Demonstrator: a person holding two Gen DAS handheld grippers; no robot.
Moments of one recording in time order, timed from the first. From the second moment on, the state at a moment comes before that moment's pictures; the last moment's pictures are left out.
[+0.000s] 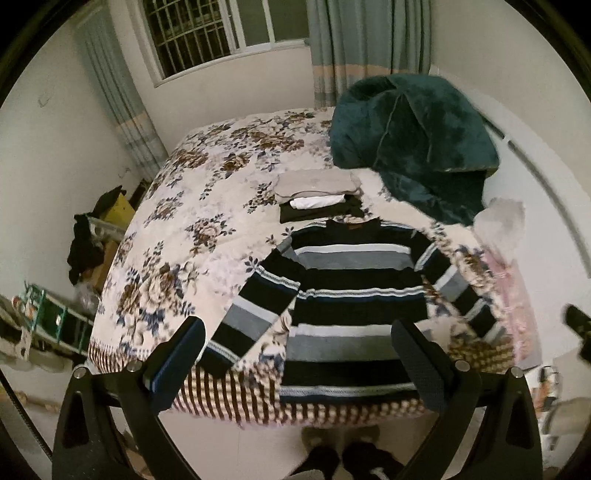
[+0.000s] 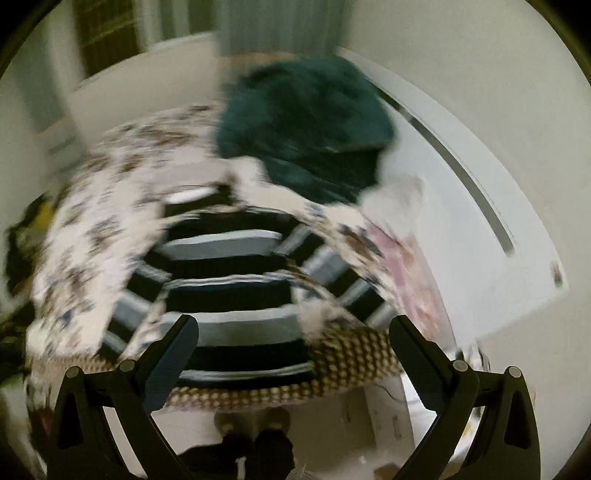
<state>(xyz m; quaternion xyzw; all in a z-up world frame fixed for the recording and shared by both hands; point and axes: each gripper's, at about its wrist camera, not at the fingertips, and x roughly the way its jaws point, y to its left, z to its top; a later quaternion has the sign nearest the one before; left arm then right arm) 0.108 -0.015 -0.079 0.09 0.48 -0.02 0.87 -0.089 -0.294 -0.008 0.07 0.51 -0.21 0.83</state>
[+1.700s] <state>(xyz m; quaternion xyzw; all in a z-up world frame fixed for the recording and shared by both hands) 0.363 0.128 -0.541 0.01 0.63 0.18 0.76 0.454 -0.119 -0.459 0.07 0.62 -0.04 0.78</state>
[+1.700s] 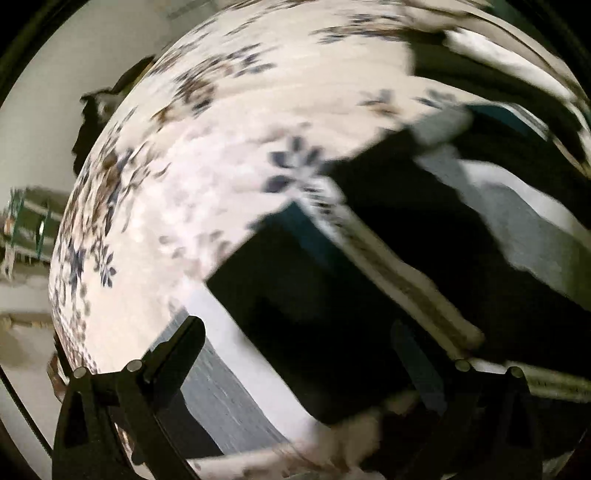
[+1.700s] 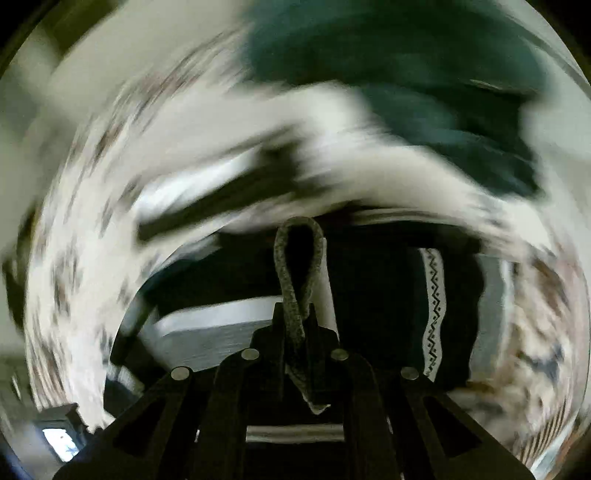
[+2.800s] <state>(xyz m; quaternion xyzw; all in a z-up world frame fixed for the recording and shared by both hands) 0.067 0.333 -0.585 -0.57 0.50 0.33 0.57 0.303 -0.184 -0.538 0.10 0.70 -0.06 0.71</state>
